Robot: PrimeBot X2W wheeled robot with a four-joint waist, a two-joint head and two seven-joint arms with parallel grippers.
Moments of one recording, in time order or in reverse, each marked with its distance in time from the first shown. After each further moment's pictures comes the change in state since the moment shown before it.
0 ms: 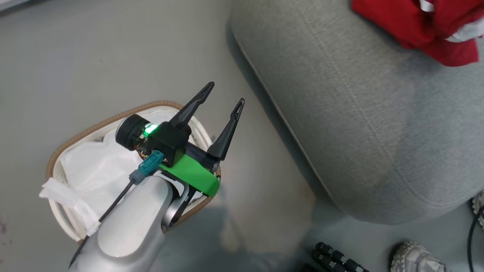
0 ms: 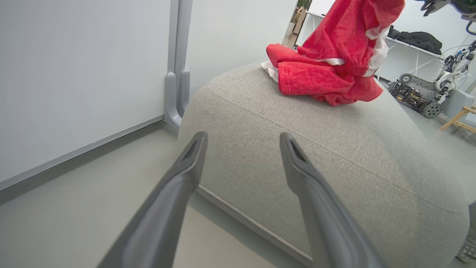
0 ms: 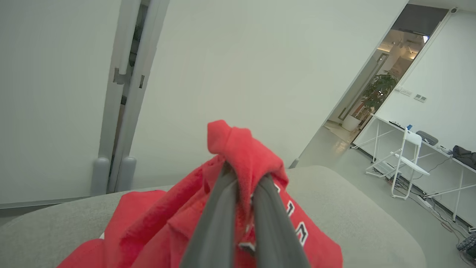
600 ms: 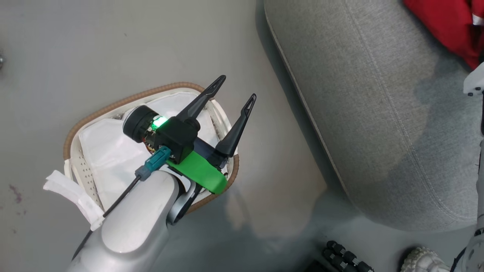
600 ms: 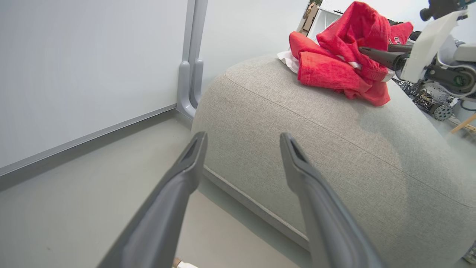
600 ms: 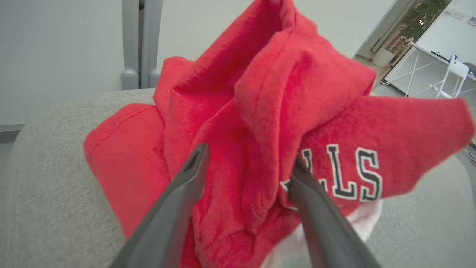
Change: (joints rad) left arm -0.048 0.008 -0.052 -0.020 -0.020 0.000 0.000; right arm 0.216 0.120 -0.161 0.008 -0.057 0.000 0.000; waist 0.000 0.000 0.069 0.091
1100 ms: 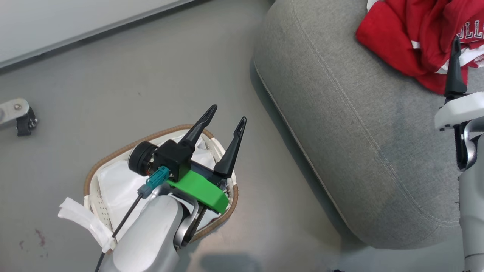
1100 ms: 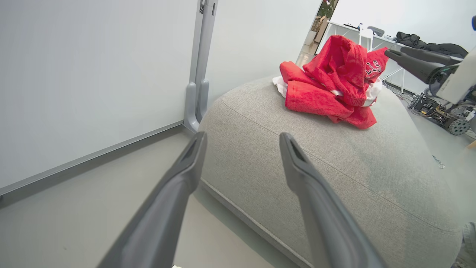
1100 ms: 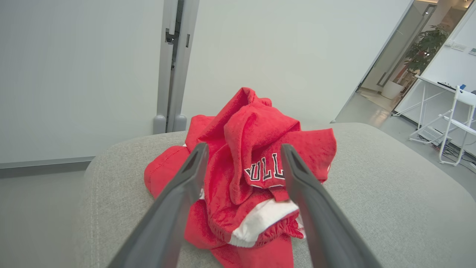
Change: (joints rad) left arm 0.143 -0.089 0.106 0.062 0.005 0.000 0.000; right arm 0.210 0.021 0.156 -0.190 0.077 0.000 0.000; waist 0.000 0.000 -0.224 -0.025
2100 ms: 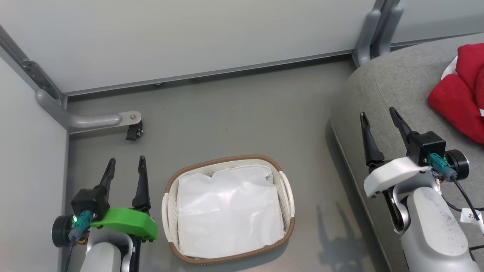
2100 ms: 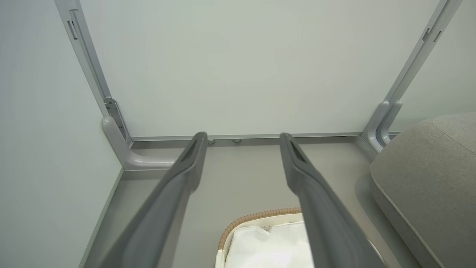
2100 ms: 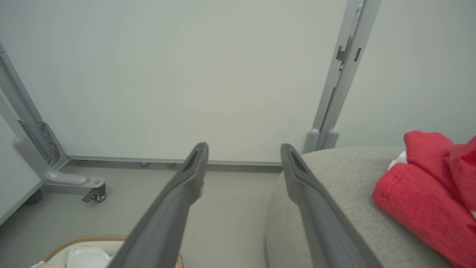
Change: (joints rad) left arm 0.259 -0.080 0.551 0.106 0.199 0.002 0.000; right arm 0.245 0.116 0.256 -0.053 0.124 0.000 0.000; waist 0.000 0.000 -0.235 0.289
